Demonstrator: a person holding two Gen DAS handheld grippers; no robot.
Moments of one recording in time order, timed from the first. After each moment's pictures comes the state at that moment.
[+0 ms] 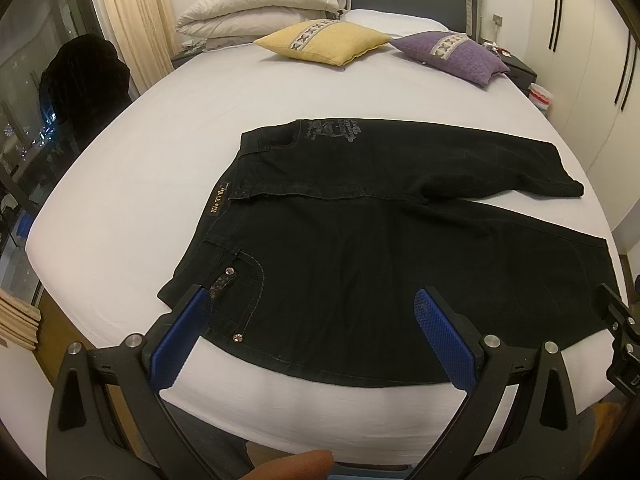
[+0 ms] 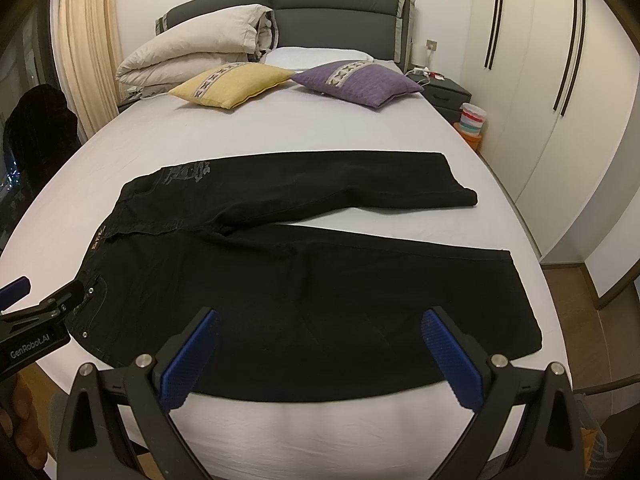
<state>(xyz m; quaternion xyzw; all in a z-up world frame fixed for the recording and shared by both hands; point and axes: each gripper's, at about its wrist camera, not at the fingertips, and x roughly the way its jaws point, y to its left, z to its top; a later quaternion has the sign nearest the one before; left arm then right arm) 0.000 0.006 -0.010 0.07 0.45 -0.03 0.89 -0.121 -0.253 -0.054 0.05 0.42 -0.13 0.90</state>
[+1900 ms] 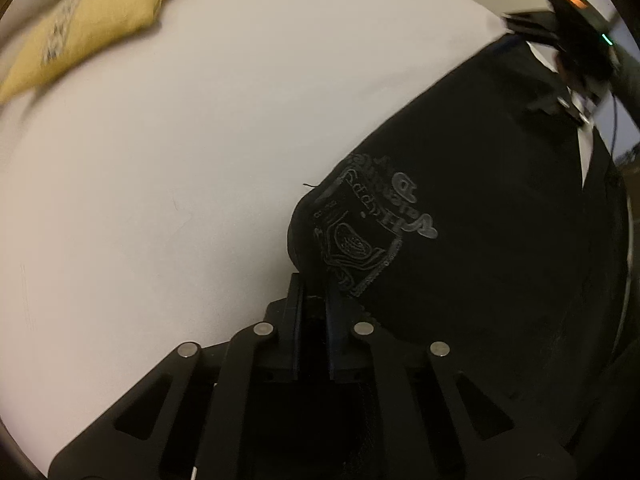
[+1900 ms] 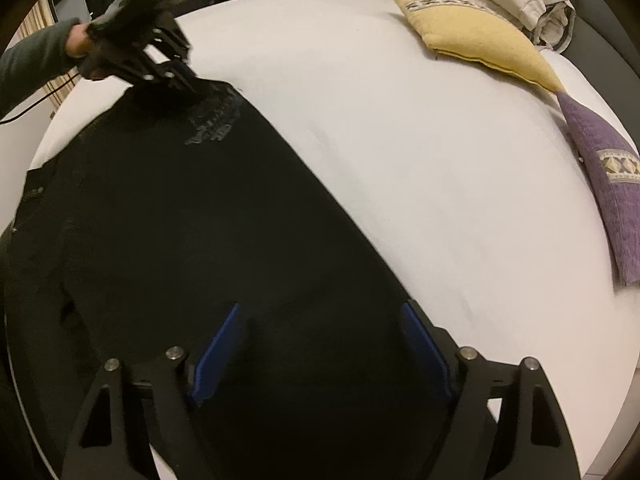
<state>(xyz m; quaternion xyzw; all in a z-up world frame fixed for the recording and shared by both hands) 0.473 0.046 -0.129 0.27 0.53 -0.40 0.70 0.258 -0.328 -0.181 -0.21 0.51 0.31 0.77</state>
